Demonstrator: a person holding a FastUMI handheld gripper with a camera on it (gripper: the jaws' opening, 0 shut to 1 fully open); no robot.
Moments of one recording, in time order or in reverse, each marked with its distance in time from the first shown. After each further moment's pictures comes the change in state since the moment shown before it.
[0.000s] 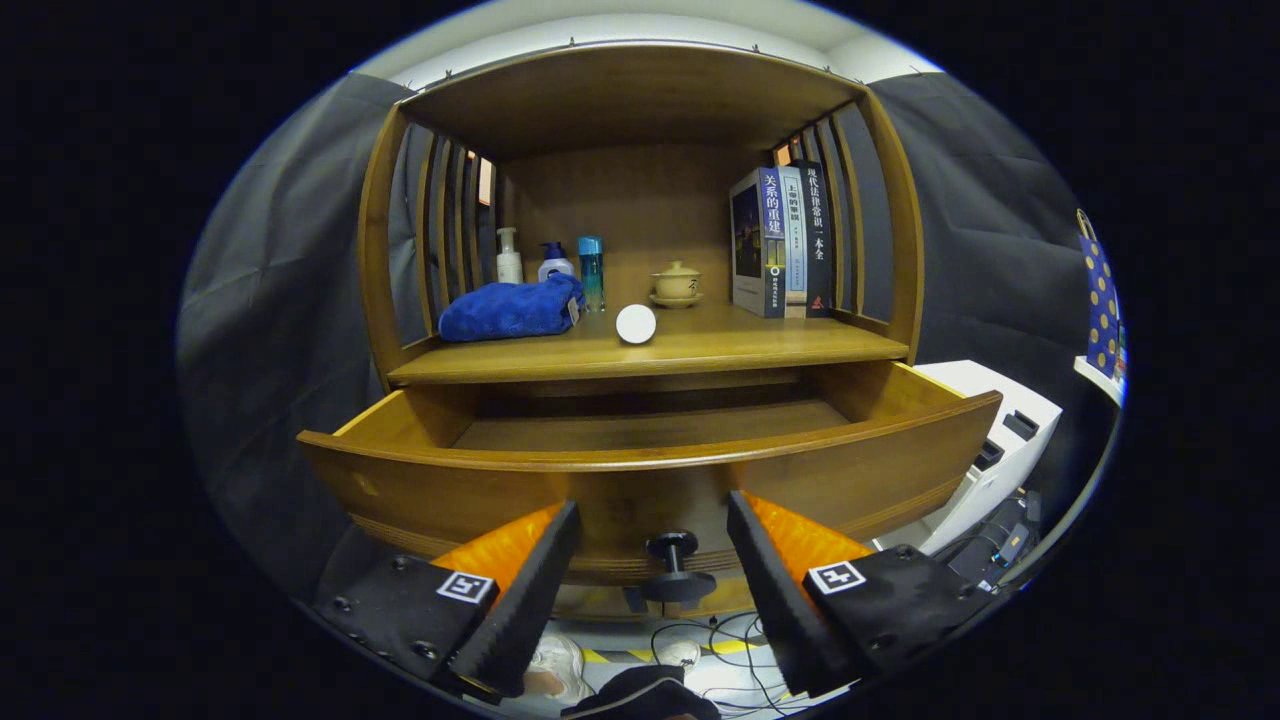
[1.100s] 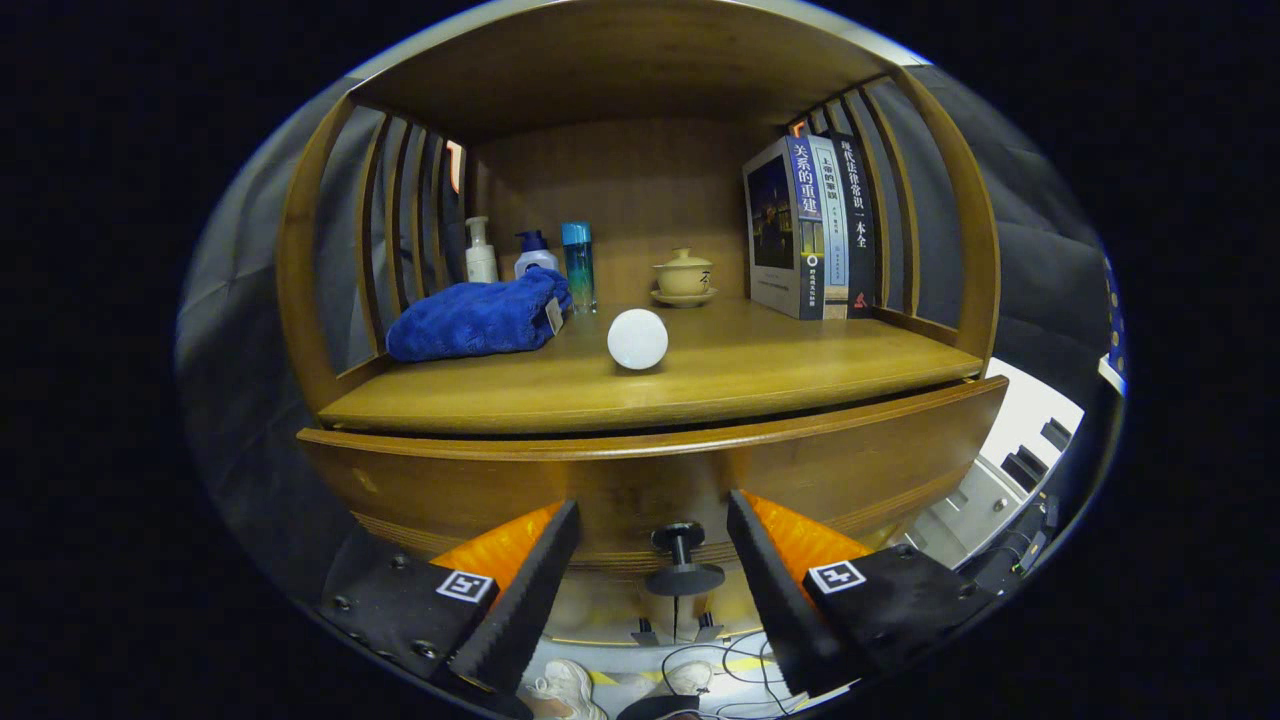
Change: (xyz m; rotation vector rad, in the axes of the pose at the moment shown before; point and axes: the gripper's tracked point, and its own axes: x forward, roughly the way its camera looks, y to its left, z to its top) arm 0.100 0.006 0.024 0.027 0.018 -0.001
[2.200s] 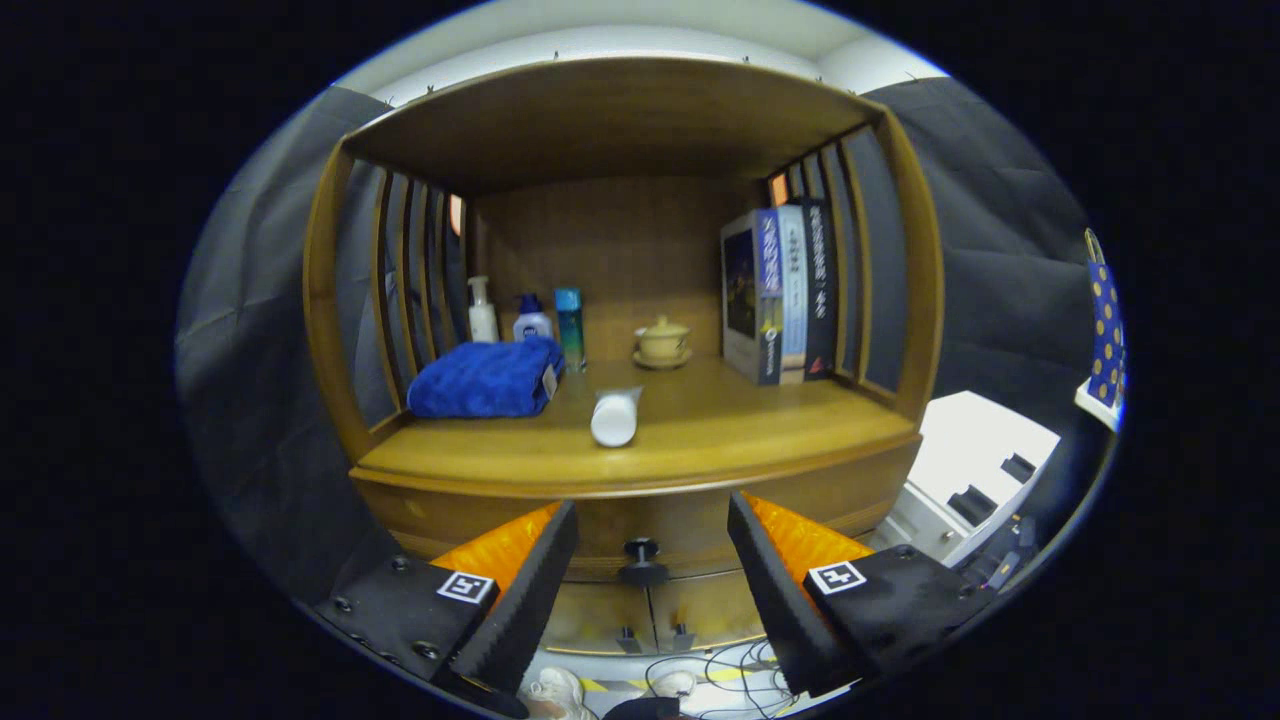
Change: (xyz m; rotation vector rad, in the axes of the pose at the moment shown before) arm -0.085 -0.027 0.083 0.004 -0.133 -0.033
